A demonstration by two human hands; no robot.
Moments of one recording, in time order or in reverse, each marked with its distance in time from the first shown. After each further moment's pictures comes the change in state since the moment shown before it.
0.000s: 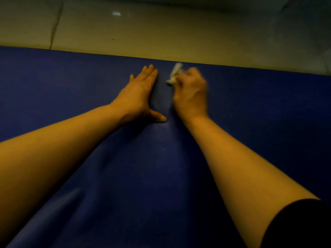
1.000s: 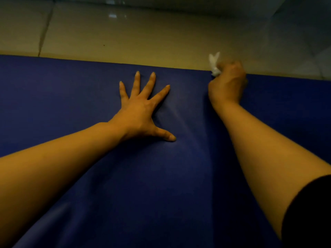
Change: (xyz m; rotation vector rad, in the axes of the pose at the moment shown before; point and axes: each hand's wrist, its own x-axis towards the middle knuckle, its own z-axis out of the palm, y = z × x) left_hand 0.004 0.012 0.024 0.238 -0.025 0.014; right_hand 0.046 0.069 -0.044 -0.149 0.030 0.357
